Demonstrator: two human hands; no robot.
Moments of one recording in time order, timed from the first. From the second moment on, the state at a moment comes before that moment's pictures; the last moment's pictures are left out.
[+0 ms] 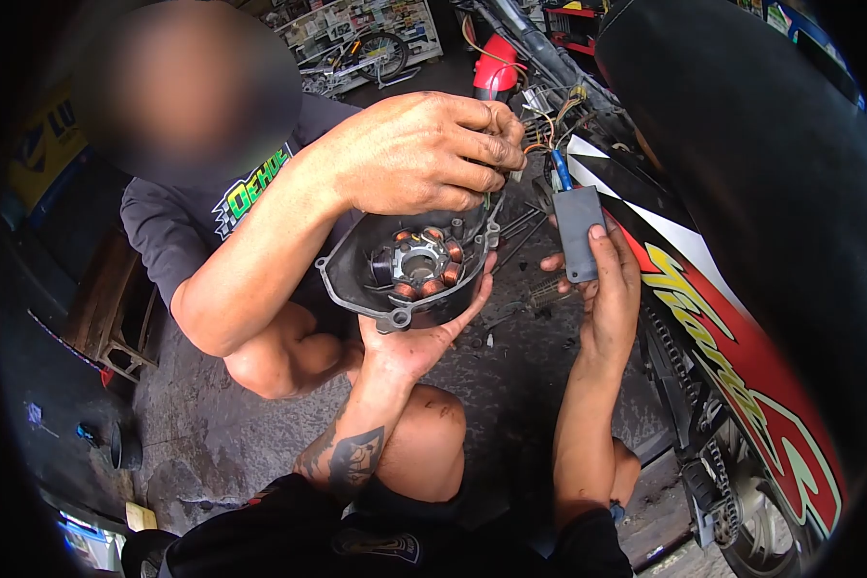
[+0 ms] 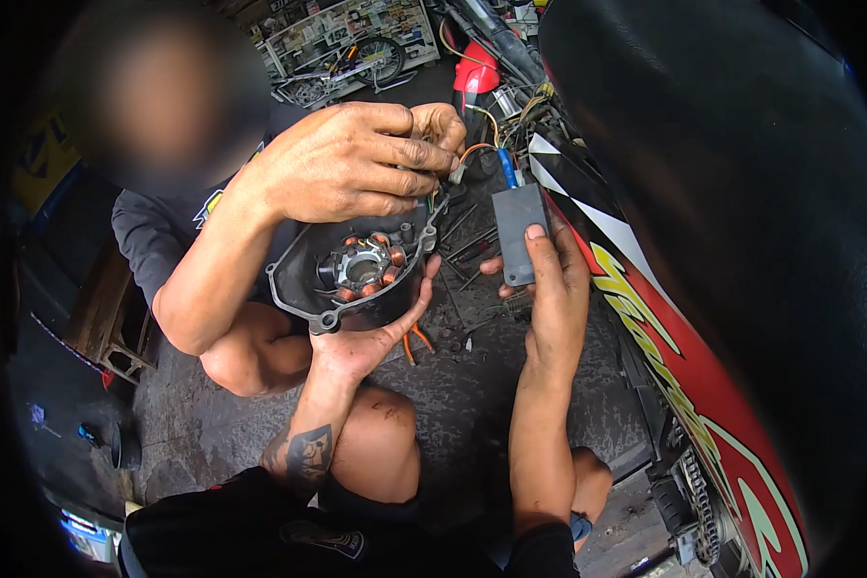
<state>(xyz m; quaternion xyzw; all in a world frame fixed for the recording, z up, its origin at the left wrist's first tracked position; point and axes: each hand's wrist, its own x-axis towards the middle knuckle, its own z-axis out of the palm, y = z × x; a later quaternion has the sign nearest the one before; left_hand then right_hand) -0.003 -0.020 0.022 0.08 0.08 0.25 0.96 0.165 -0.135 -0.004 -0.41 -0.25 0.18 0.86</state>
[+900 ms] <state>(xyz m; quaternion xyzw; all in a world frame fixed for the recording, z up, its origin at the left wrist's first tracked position) -0.004 -0.019 0.019 0.09 0.05 0.25 0.96 0.168 -0.133 -0.004 -0.41 -0.26 0.18 0.86</state>
